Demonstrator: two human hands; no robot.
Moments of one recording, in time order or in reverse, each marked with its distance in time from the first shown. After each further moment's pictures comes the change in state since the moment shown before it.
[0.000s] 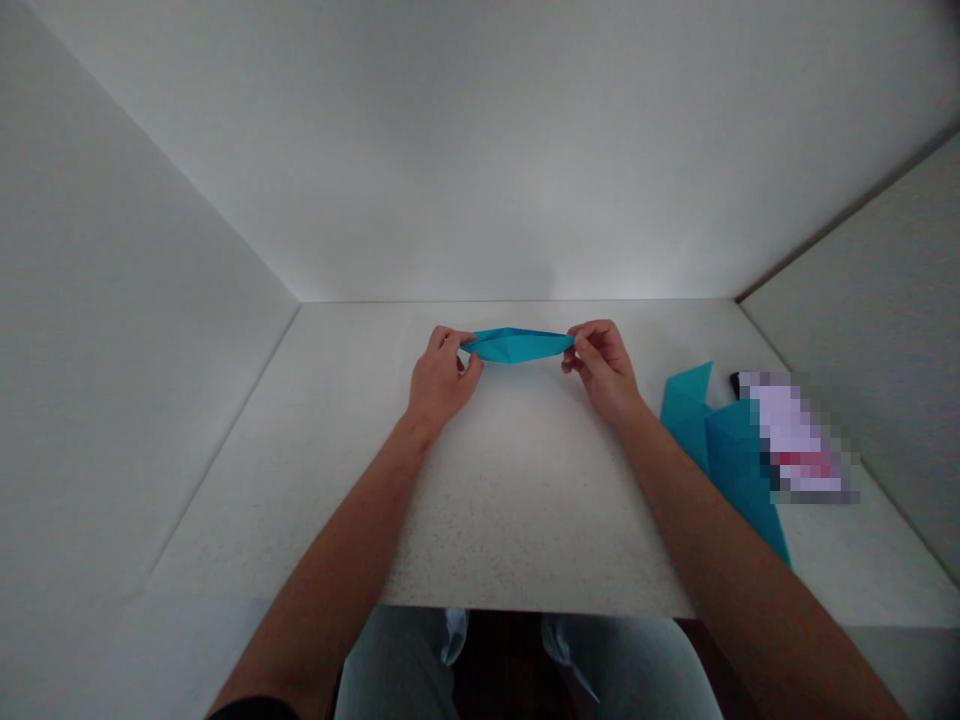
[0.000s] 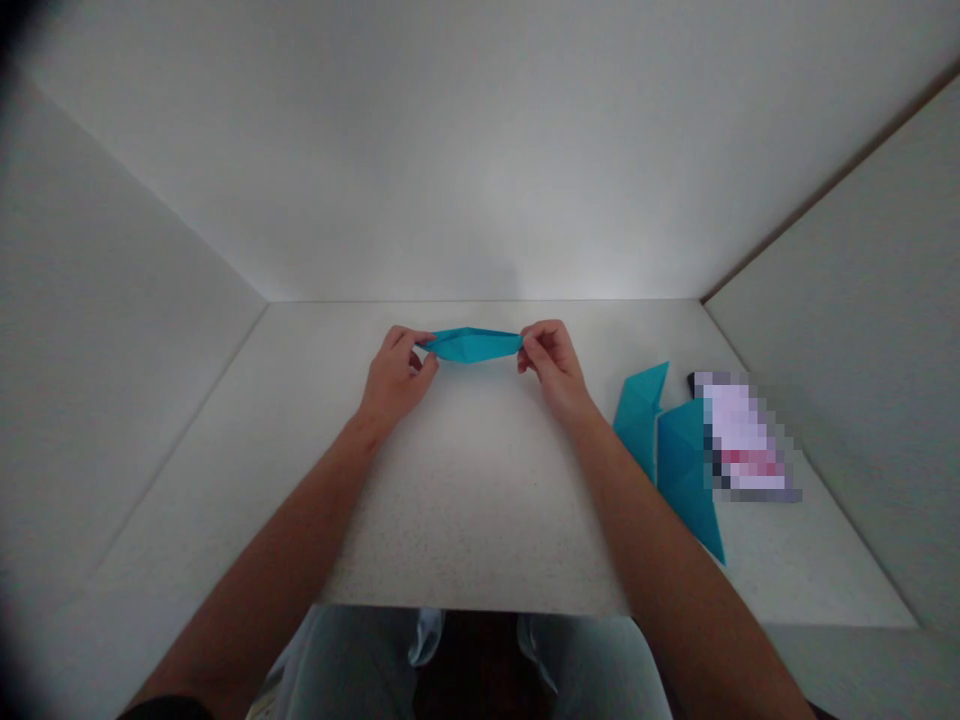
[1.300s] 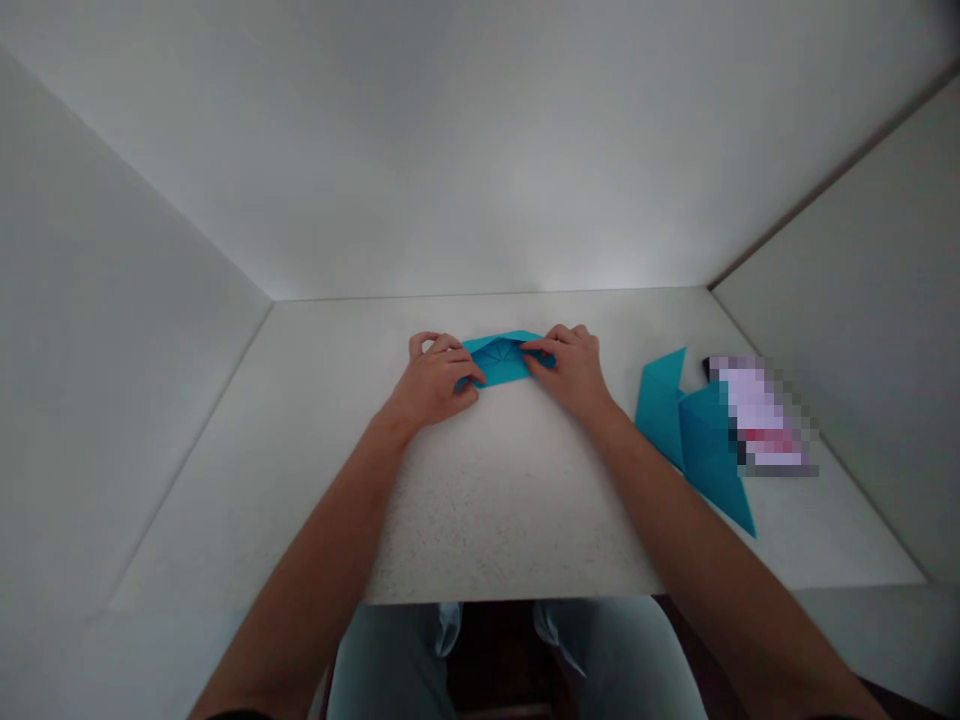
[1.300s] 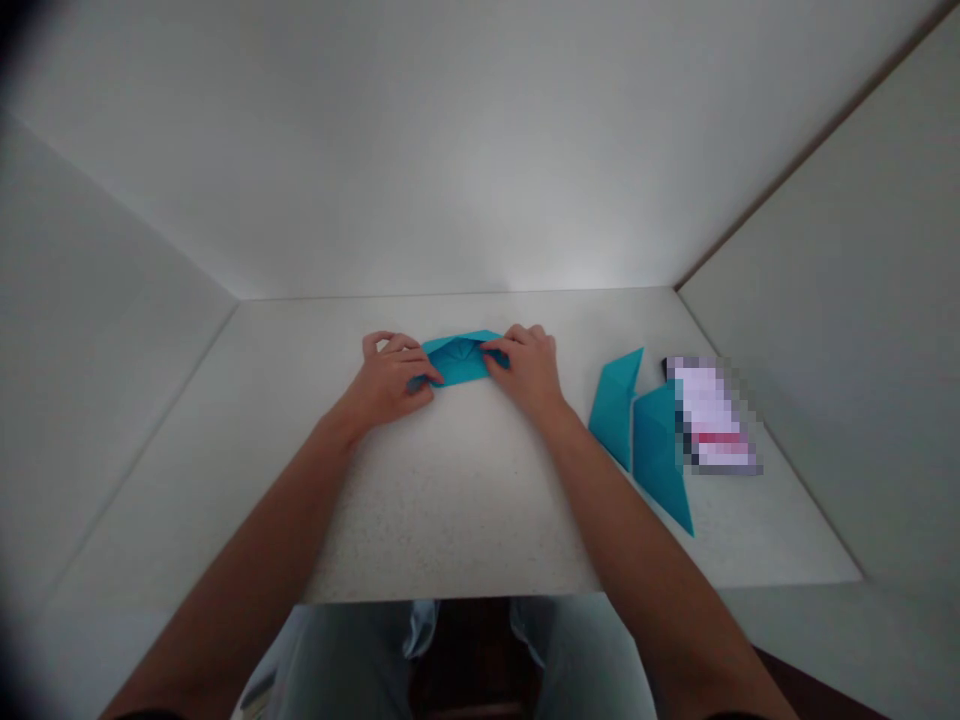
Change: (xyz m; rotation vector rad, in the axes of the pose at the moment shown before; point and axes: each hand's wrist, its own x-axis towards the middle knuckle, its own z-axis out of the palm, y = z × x) left_hand -0.004 0.002 -0.008 0.212 -0.272 0.430; right_hand -0.006 0.009 -0.003 -0.999 -0.055 -0.263
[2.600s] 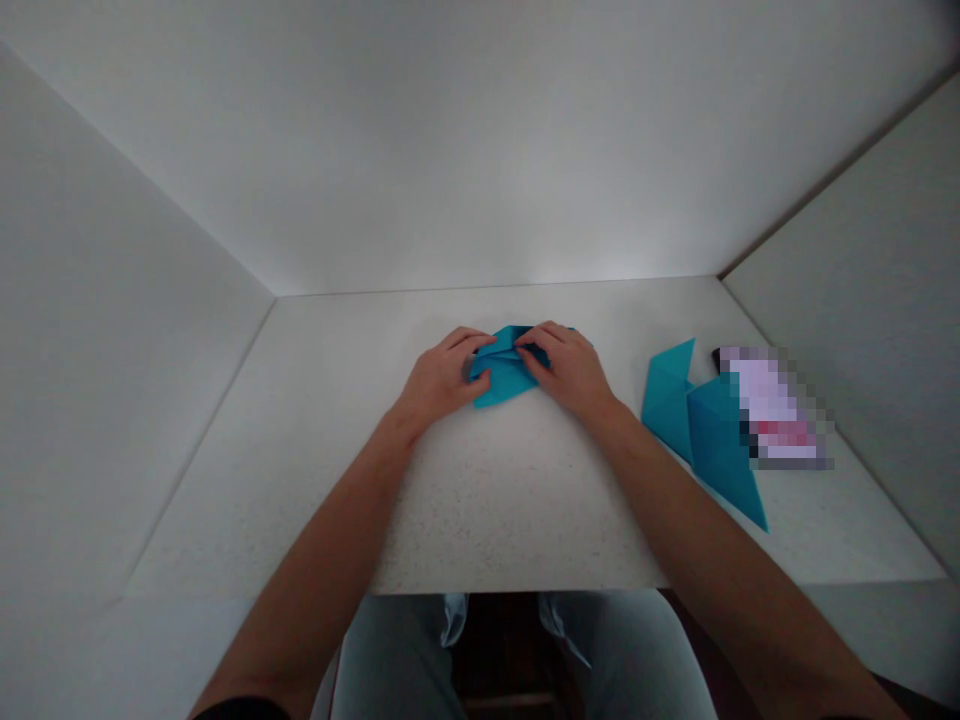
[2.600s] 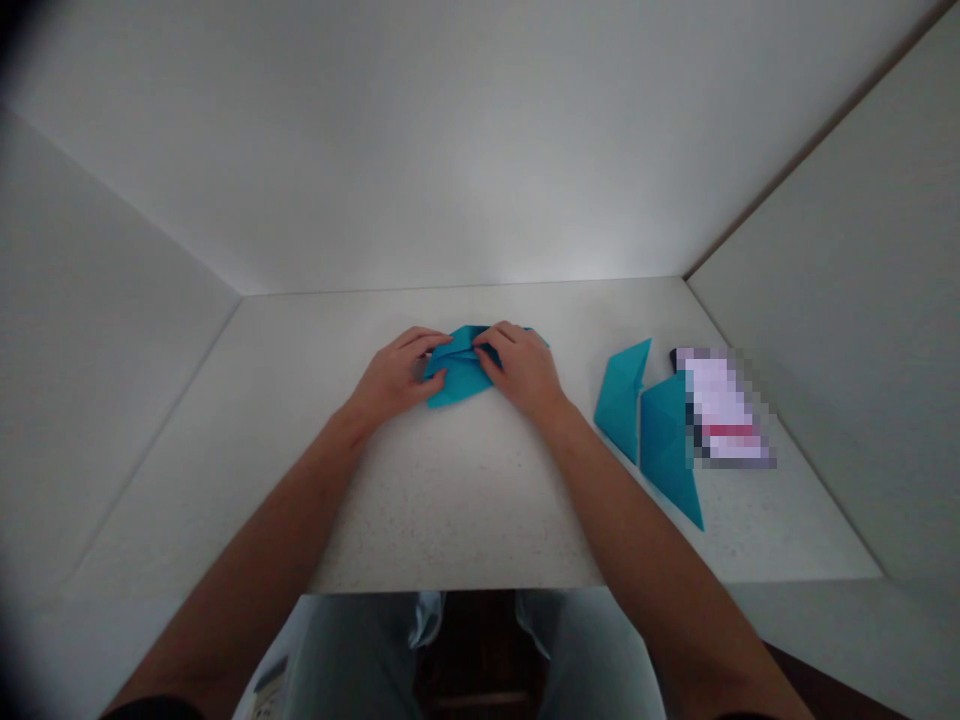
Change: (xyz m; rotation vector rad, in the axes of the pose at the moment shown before) left_hand 0.004 -0.004 0.019 -0.263 0.185 0.009; right_hand 0.003 -0.026 -0.011 0.034 -0.137 -0.059
